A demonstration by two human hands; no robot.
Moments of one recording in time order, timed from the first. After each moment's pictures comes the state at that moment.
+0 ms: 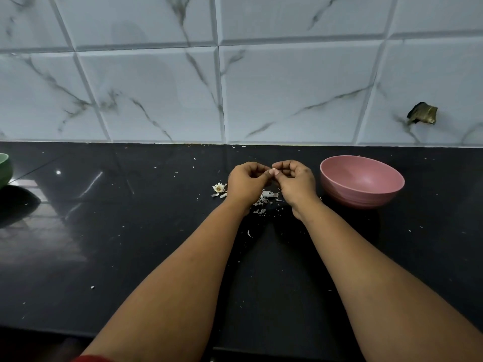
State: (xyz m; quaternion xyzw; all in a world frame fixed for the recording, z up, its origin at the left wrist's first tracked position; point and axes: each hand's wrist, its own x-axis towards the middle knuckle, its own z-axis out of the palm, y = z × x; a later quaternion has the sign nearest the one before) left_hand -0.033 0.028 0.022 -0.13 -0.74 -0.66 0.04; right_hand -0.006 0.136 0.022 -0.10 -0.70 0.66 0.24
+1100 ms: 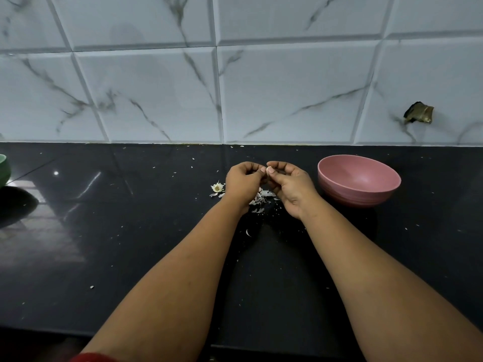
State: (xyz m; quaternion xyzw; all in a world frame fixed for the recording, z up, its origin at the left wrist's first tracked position) left_hand -0.040 0.030 0.019 -0.10 -0.70 -0.71 0.02; right_hand 0.000 0.134 0.026 -0.06 -0.56 0.82 0.12
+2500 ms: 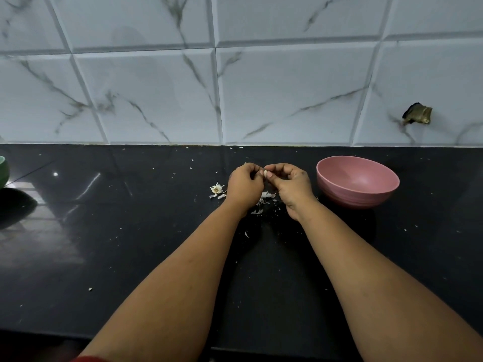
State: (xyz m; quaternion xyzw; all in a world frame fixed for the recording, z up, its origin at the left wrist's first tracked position) left_hand -0.034 0.031 0.021 -0.13 -0.81 -0.56 0.09; right_hand -0.001 0.134 0.021 -0.05 -0.64 0.74 0.19
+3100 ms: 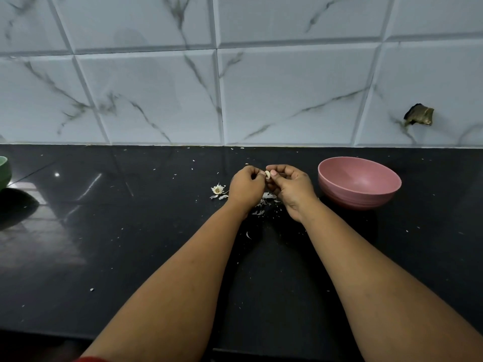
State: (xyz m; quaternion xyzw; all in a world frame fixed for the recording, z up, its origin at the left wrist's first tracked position) left_hand -0.033 0.033 0.022 -0.10 -0.81 -0.58 0.06; right_hand -0.004 0.134 0.021 -0.06 -0.59 0.79 0.15
